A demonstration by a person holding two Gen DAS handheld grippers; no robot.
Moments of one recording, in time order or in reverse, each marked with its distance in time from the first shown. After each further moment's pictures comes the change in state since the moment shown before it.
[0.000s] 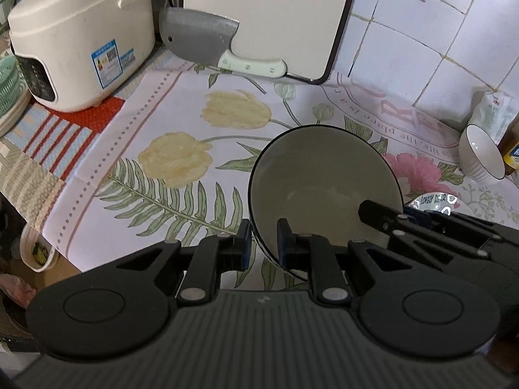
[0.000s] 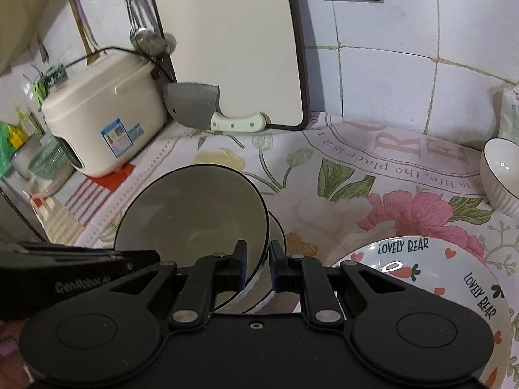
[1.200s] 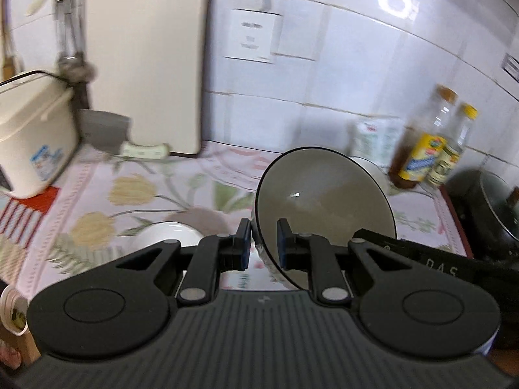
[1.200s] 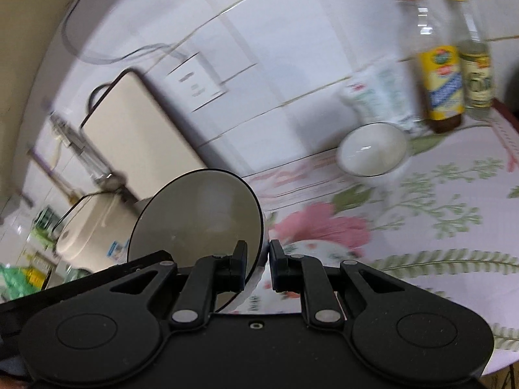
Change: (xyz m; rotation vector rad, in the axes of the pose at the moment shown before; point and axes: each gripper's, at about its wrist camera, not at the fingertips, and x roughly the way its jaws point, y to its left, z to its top) left arm -0.104 -0.126 -0.001 0.165 -0.212 -0.153; right arm -0.156 -0.109 -0.011 0.455 -0.190 0.021
